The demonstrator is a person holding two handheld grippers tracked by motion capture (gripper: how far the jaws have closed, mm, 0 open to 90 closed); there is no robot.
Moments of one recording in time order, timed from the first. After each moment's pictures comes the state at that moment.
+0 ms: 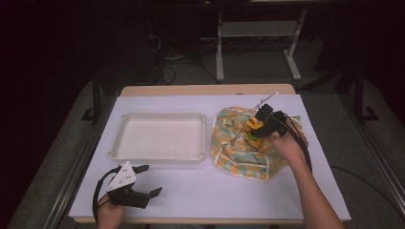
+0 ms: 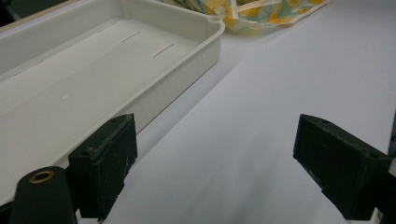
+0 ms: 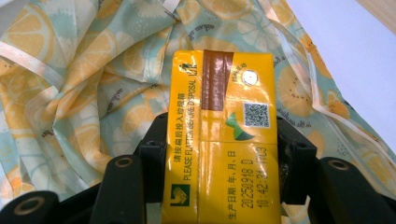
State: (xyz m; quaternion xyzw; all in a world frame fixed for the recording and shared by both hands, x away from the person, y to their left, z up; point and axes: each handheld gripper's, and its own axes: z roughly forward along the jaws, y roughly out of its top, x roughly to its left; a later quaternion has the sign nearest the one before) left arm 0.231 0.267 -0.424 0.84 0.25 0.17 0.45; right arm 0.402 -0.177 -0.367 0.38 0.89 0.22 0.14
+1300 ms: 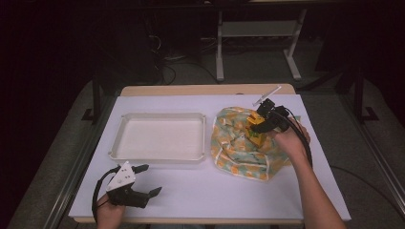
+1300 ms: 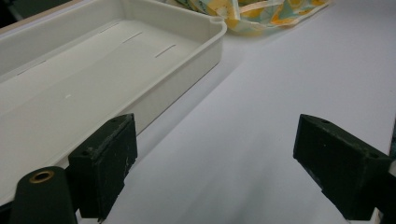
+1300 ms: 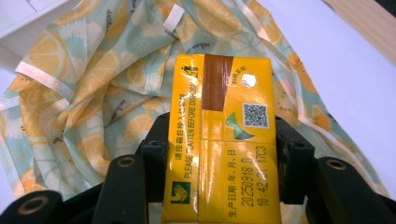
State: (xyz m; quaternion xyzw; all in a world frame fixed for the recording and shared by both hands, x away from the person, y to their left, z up) left arm 0.231 0.269 -0.424 0.84 0.25 0.17 0.45; right arm 0.406 -0.180 -0.350 0.37 0.89 0.24 0.14
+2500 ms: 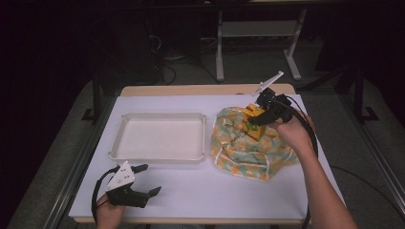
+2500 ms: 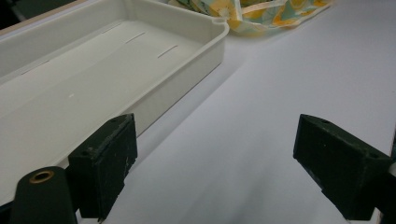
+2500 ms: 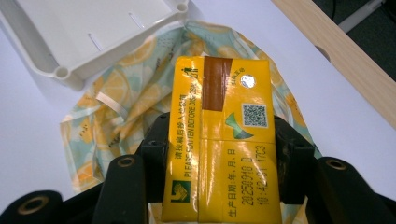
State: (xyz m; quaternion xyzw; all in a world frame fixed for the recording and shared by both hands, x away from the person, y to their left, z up) left arm 0.231 0.270 -0.423 0.84 0.25 0.18 0.46; right arm 0.394 -0.169 -0.295 0.33 0.90 0.26 0.14
